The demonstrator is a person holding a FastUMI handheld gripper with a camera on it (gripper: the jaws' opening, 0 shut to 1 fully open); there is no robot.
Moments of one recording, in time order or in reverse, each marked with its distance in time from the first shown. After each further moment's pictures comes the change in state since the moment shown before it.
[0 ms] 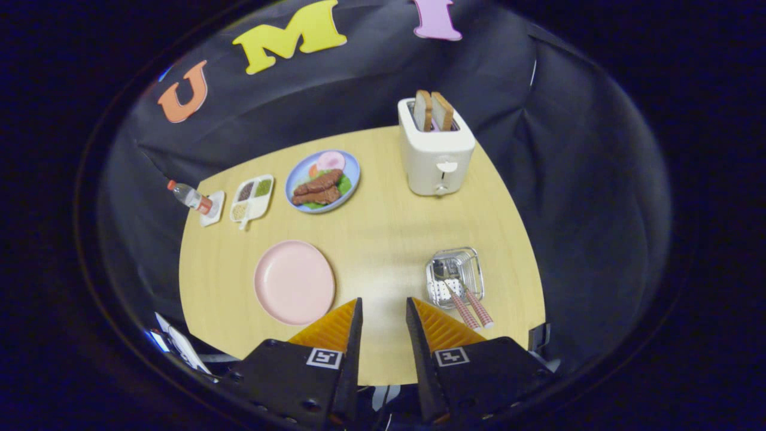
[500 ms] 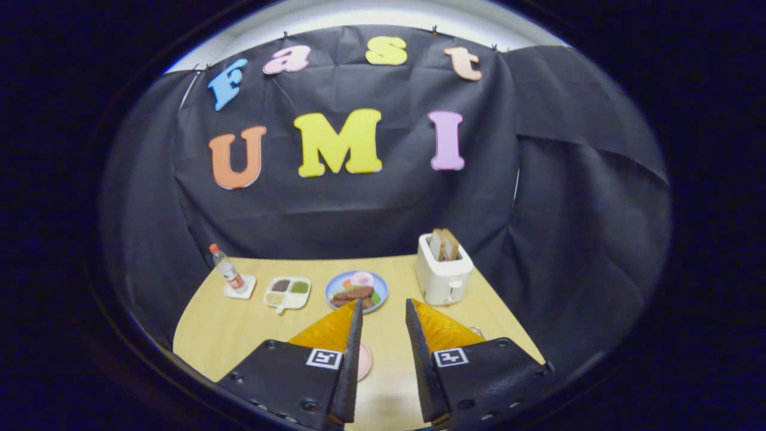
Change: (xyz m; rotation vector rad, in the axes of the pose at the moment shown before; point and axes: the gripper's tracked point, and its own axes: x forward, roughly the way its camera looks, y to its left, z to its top) arm -0.126 0.083 0.036 -0.076 -0.745 -0.020
